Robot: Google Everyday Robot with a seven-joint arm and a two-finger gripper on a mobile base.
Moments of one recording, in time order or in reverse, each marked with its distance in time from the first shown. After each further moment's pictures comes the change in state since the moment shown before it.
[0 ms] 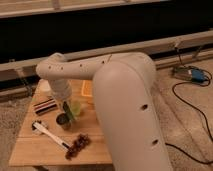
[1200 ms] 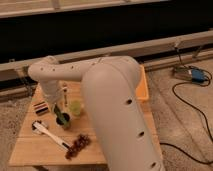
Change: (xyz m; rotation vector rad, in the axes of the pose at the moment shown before) arm -0.012 0.040 0.018 -0.061 0.032 -0.122
